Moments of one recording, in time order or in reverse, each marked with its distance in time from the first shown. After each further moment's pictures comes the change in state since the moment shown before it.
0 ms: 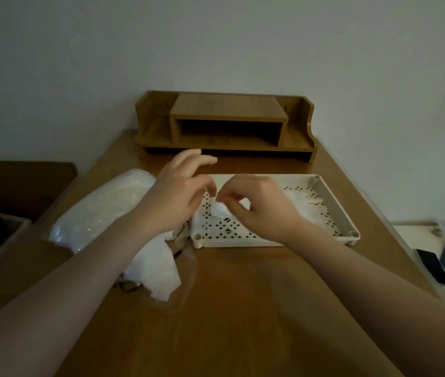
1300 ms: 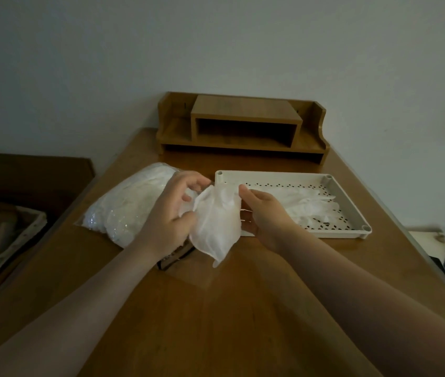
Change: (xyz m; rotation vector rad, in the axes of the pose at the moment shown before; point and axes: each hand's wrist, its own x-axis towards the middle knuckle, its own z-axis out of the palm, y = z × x) left_hand -0.068 0.007 -0.008 -0.626 0.220 -0.246; right_hand -0.004 -0.023 0.050 1.050 0.095 0.884
